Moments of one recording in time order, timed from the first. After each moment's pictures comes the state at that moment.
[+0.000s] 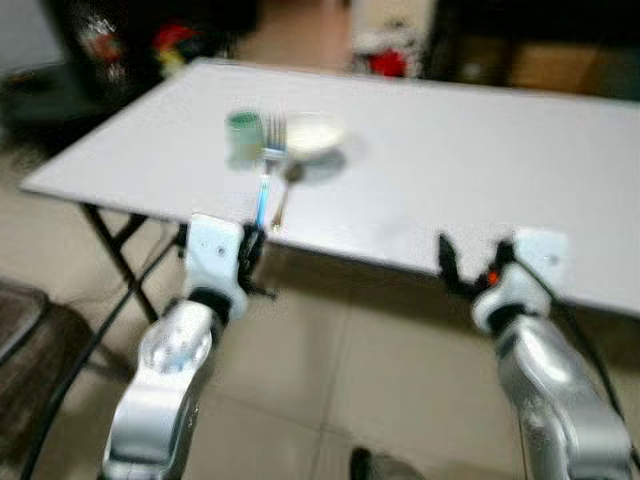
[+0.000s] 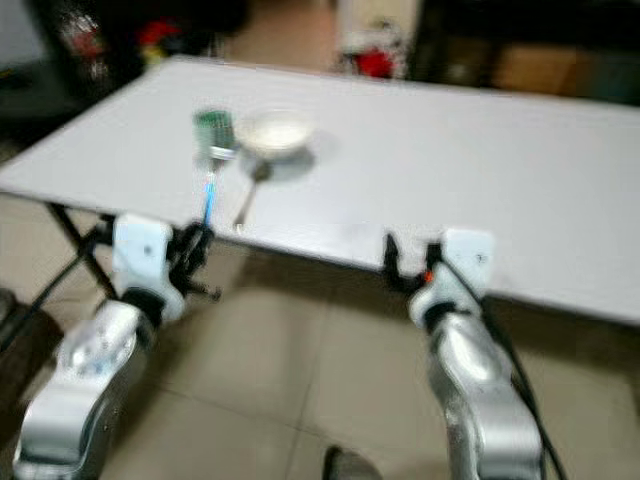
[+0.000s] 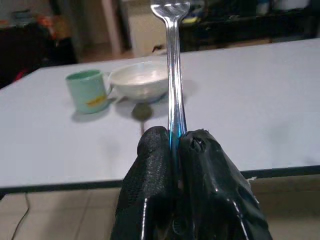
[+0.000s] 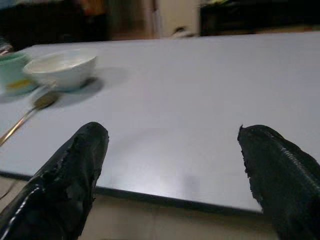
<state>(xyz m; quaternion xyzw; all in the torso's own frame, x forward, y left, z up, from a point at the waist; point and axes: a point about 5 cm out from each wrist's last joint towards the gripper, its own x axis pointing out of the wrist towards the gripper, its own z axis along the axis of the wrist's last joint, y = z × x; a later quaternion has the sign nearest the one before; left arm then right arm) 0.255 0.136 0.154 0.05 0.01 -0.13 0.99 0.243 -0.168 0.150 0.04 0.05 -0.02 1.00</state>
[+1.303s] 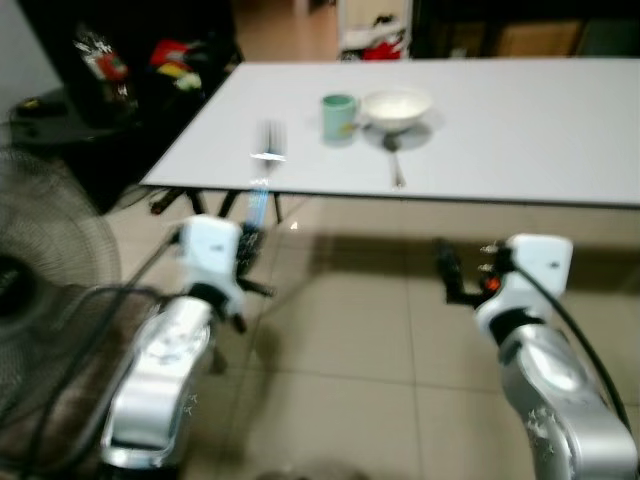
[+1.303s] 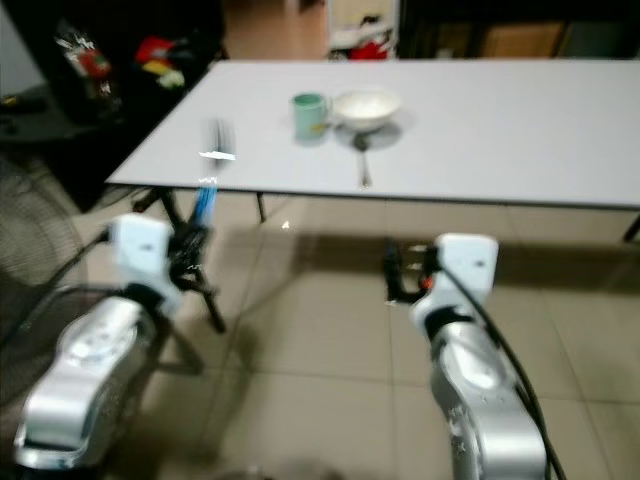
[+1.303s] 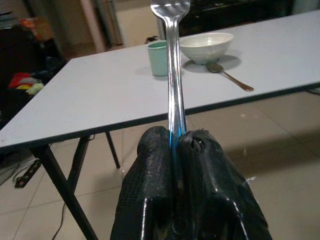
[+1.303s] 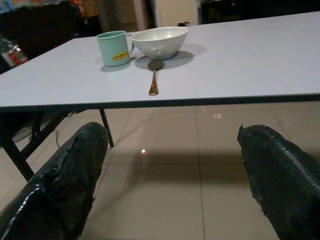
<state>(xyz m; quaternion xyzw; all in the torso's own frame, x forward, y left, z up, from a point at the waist) 0.263 0.141 0.146 0.05 0.02 -0.14 0.99 0.236 -0.164 0.149 0.03 0.06 0.00 1.00</state>
